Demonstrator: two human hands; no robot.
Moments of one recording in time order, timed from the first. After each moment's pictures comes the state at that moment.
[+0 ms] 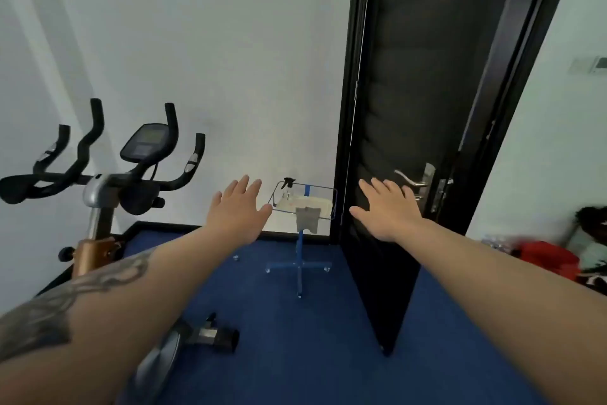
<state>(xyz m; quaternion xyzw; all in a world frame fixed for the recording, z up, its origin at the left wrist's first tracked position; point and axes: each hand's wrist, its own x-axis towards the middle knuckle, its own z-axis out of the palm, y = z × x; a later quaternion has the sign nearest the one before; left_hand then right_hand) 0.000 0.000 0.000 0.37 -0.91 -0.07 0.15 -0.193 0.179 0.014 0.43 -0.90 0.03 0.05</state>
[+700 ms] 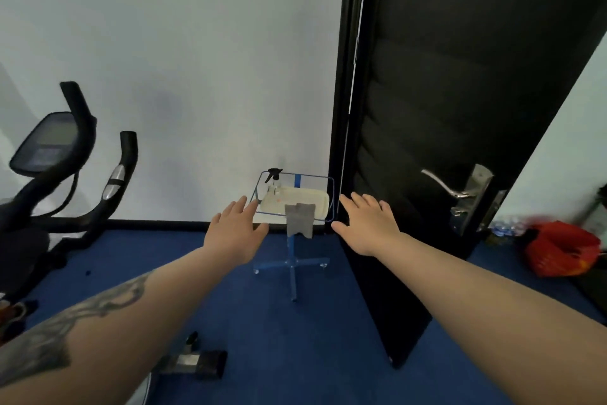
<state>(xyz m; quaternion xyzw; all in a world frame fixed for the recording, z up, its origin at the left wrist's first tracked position) -0.185 -0.183 -0.092 0.36 -0.93 -0.10 0.05 -0.359 -0.018 -0.084 0.43 -0.90 0.02 -0.05</state>
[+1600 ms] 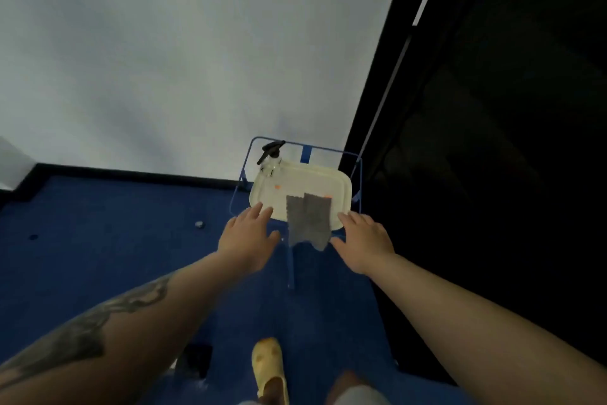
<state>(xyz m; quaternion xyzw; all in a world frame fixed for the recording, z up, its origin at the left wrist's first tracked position) -0.429 -0.448 -0.264 0.34 -0.91 -0.21 -0.09 -0.583 -0.294 -0.264 0.41 -0.89 -0.01 -0.22</state>
